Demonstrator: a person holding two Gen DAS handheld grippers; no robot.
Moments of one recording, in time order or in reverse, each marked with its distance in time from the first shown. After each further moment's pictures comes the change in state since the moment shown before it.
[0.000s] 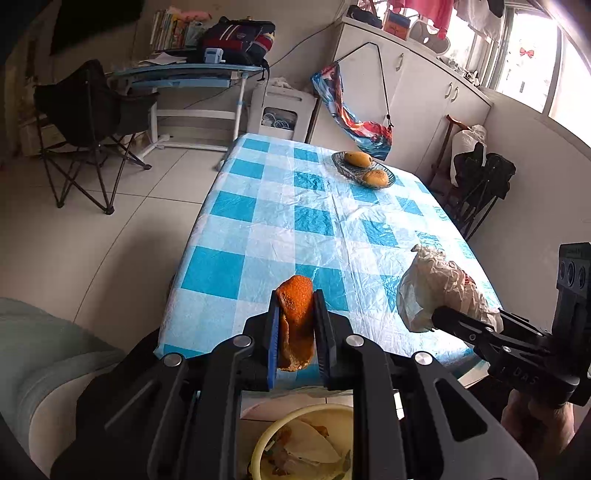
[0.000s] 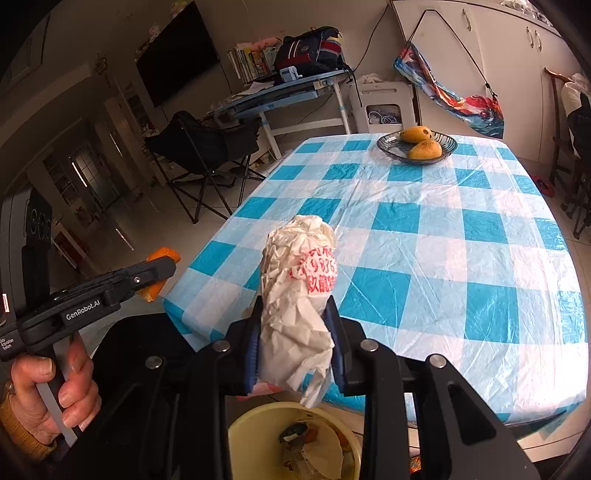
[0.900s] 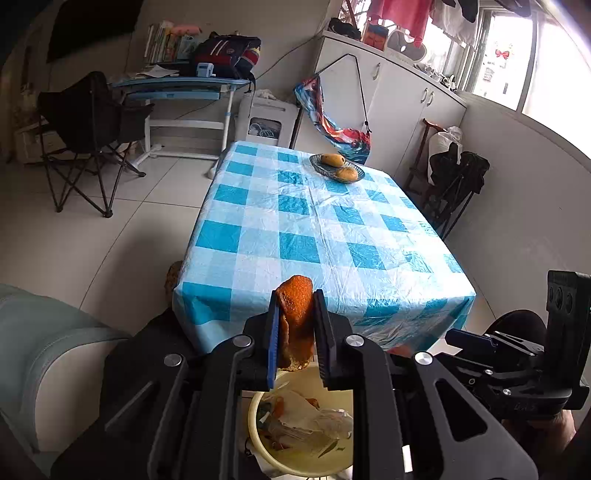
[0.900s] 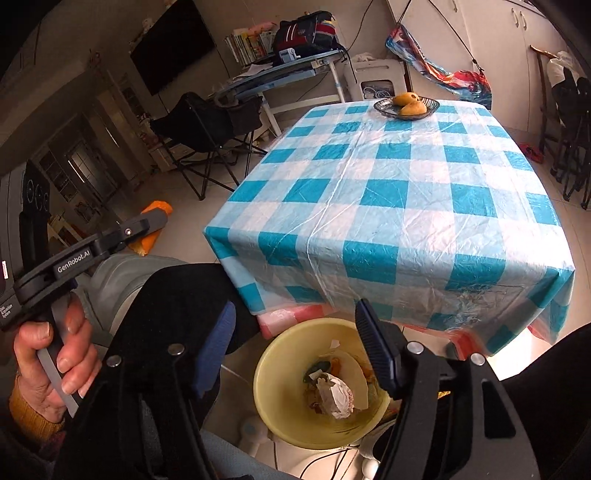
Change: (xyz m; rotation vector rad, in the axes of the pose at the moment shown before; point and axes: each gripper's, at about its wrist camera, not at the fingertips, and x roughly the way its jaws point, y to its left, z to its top) left arm -0.081 -0.004 -0.053 0.040 -0.022 -0.057; right arm -0.068 0.030 -0.081 0.060 0.031 -0.007
